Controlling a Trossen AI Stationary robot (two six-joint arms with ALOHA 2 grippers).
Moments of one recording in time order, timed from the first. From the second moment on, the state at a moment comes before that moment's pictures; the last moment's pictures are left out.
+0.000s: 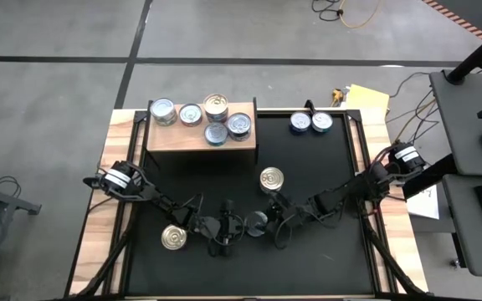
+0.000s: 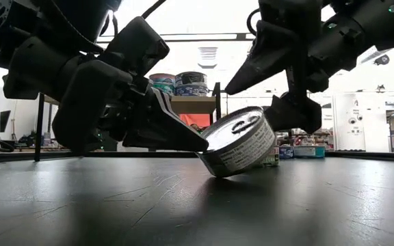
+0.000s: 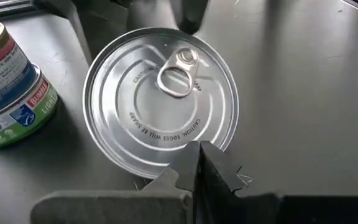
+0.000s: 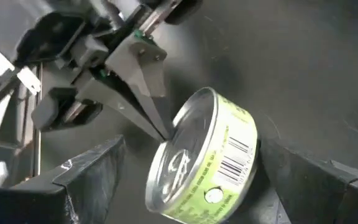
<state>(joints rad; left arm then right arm) -0.42 1.98 0.76 0.77 -0.38 -0.05 0.37 1.69 0.75 0.31 0.29 0.91</state>
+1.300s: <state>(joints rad) -0.42 2.01 0.75 0.80 -0.35 -0.14 0.37 1.70 0.76 0.20 0.25 1.07</state>
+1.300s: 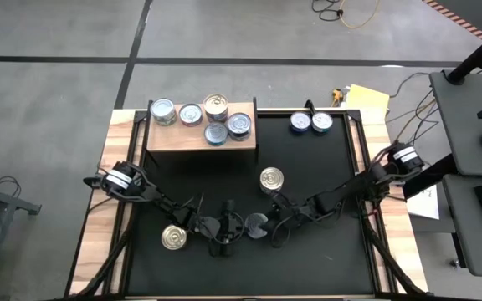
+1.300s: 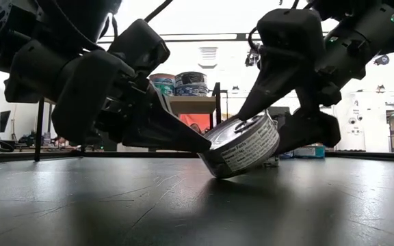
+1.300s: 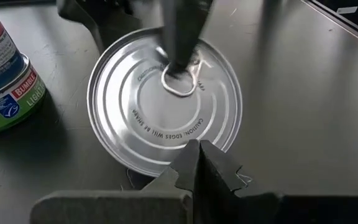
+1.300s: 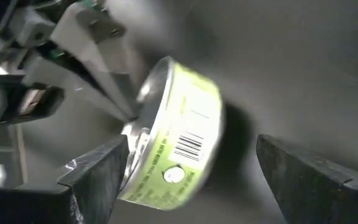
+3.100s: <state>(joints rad) -0.42 1.34 0.48 0.83 -0.38 -0.14 0.57 1.36 0.75 0.04 0.88 0.74</state>
